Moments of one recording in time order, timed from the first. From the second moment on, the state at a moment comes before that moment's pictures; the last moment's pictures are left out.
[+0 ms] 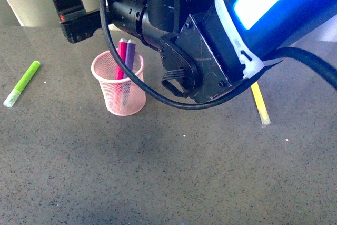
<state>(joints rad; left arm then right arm) 0.00 0.00 0.01 0.00 0.00 0.00 0.61 2.41 1.37 1.06 -0.29 0.05</state>
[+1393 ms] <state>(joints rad) 0.00 0.00 0.01 0.00 0.00 0.00 0.09 1.25 0.14 1.08 0.08 0.00</state>
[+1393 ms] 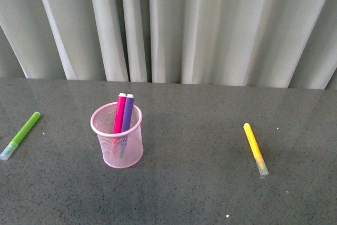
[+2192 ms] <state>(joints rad) 0.00 0.00 0.01 0.00 0.00 0.00 0.00 0.68 0.02 0.66 0.00 0.00</state>
